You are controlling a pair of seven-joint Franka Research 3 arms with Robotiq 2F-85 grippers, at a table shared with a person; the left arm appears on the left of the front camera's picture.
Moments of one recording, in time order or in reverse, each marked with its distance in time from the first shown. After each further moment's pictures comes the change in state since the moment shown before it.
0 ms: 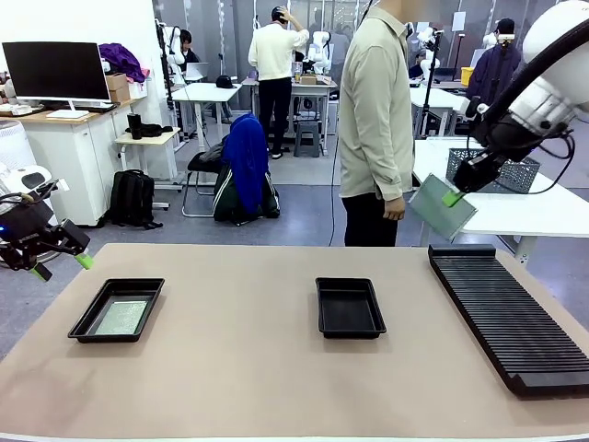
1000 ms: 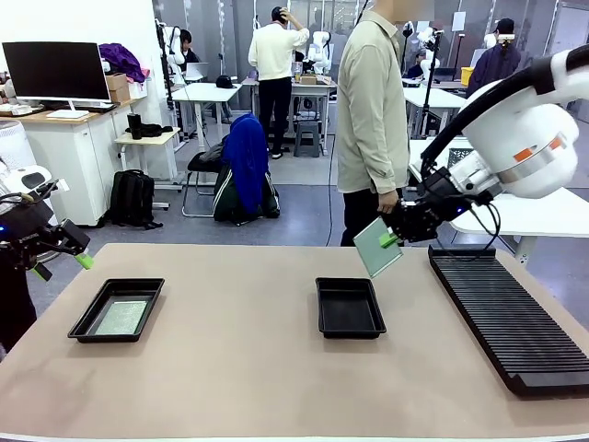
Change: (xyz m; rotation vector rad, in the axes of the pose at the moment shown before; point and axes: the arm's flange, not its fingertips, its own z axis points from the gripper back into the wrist) left arm 0.000 0.000 0.000 0.000 0.000 0.000; right arm -0.011 0.022 -0.135 0.206 -0.084 -0.395
